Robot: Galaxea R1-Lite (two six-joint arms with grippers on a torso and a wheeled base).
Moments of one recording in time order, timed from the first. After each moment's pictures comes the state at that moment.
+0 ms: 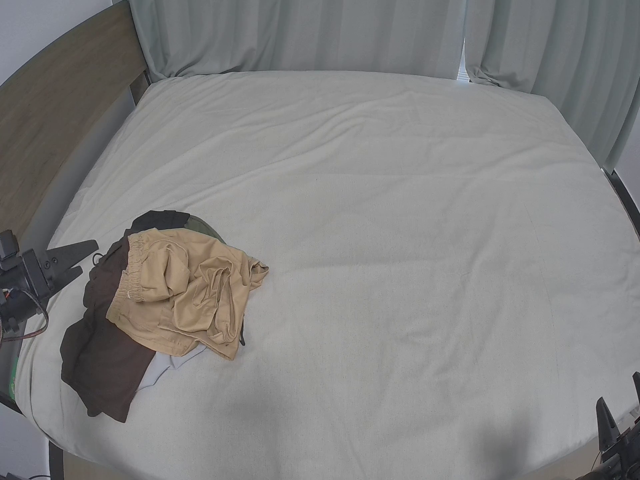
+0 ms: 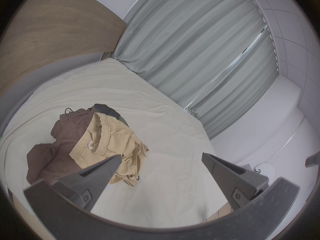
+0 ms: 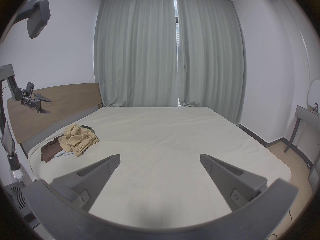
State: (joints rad) left arm 0.32 1.23 -0.50 -0.48 -0.75 -0.46; right arm 0.00 0.02 -0.02 0.00 0.02 -0.01
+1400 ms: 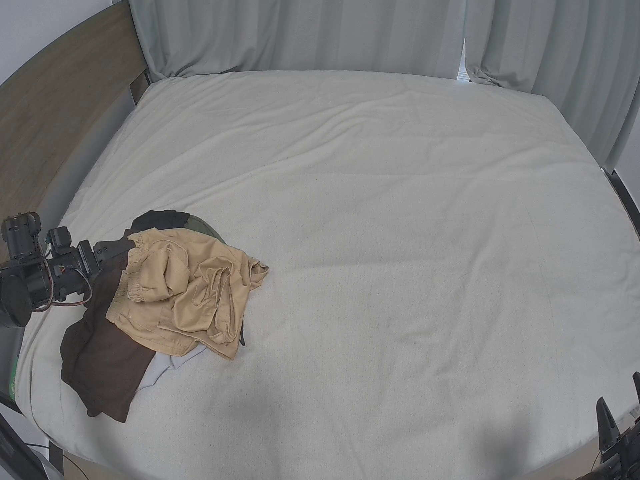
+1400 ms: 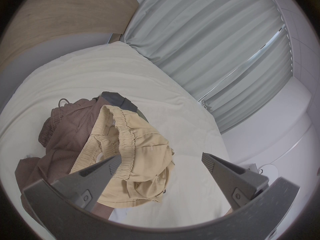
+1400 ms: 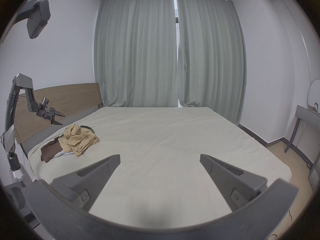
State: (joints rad) left arm 0.32 1.80 -0.72 -0.65 -0.74 -0.39; right arm 0.00 0.02 -0.02 0.00 0.02 0.00
